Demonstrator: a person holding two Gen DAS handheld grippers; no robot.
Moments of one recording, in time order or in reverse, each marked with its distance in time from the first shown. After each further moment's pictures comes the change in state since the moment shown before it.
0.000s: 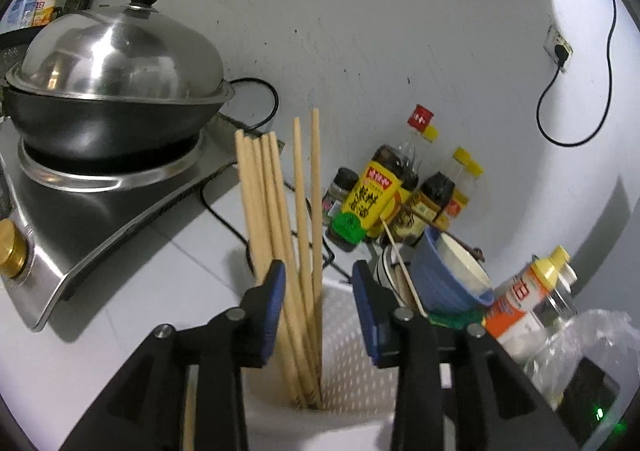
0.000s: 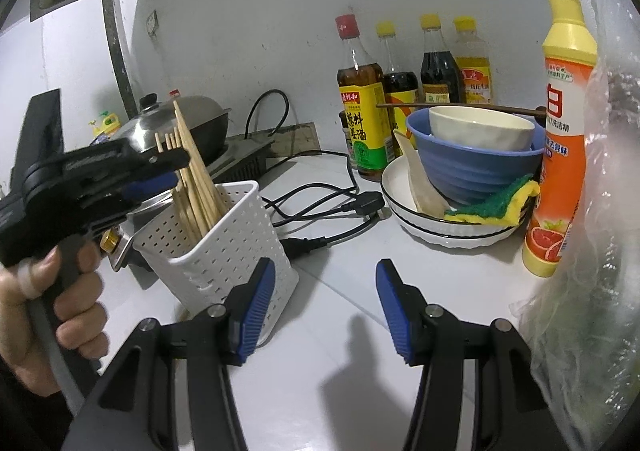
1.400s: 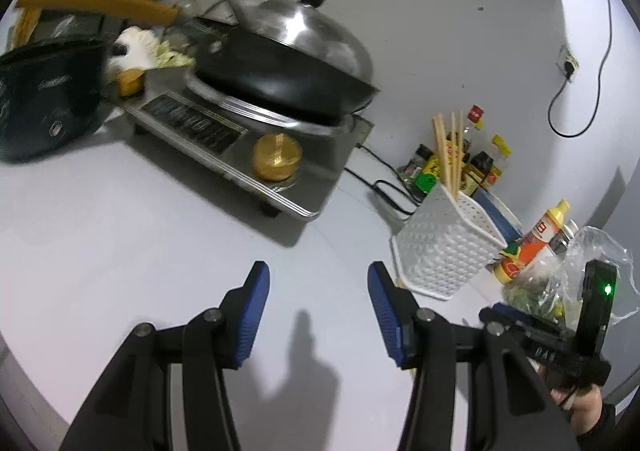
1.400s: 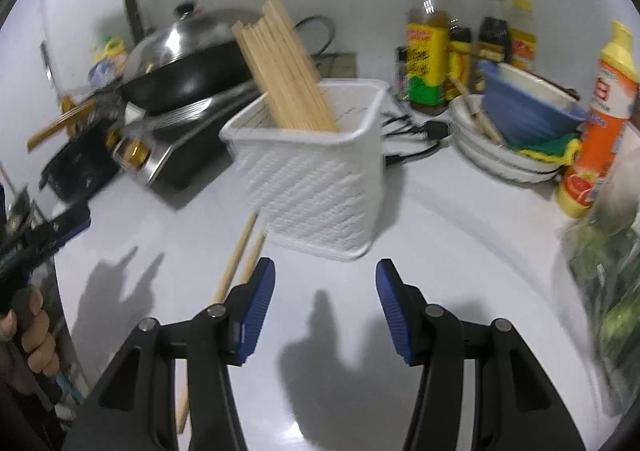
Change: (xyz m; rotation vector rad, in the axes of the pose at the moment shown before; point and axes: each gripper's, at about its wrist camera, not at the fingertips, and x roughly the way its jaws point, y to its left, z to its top) left arm -0.148 0.170 -0.068 -0.042 0.035 0.080; right arm 0.006 0.122 -0.054 -0.129 0.270 -0.065
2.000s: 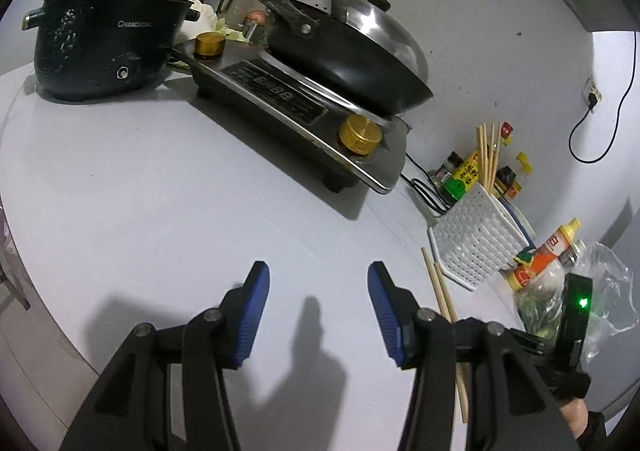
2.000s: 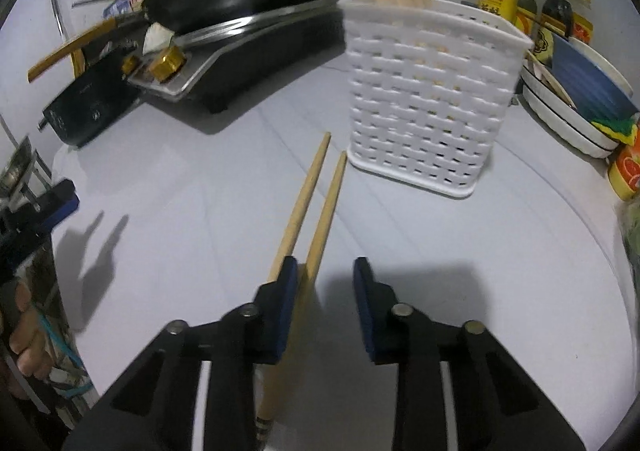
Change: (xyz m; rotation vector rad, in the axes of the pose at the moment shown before) left arm -0.025 0.056 -0.026 -0.110 -0.001 0.037; right arm 0.044 0.060 -0.026 -0.078 0.136 0.009
